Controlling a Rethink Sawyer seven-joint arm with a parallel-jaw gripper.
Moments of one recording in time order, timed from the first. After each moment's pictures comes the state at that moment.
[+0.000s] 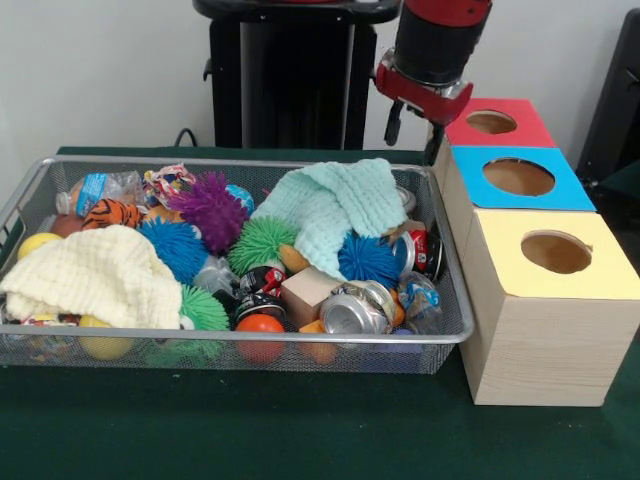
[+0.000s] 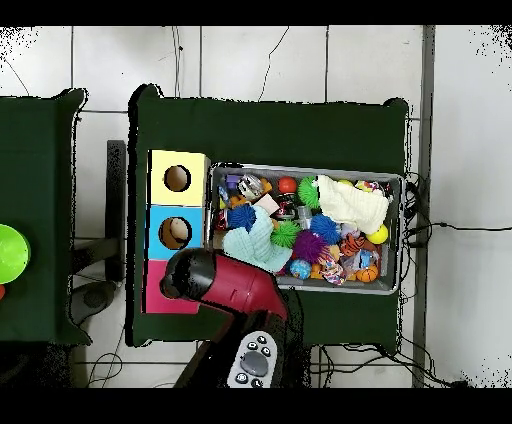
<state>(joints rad) 0.15 -0.60 -0.29 1.88 0.34 0.53 2.08</state>
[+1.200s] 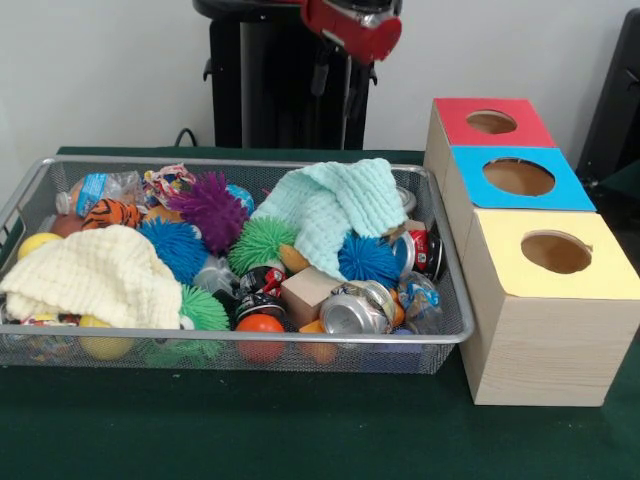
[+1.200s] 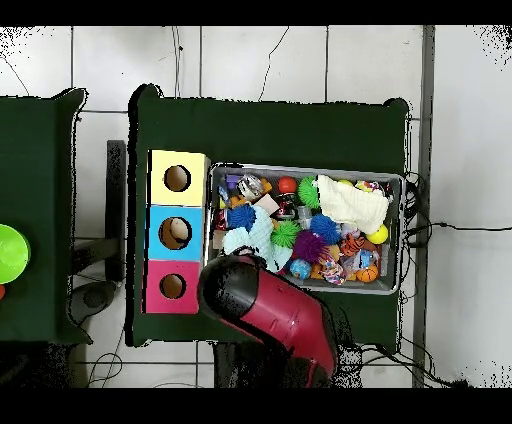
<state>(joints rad) 0.15 -0.73 -0.48 1.90 0.33 0.53 2.09</state>
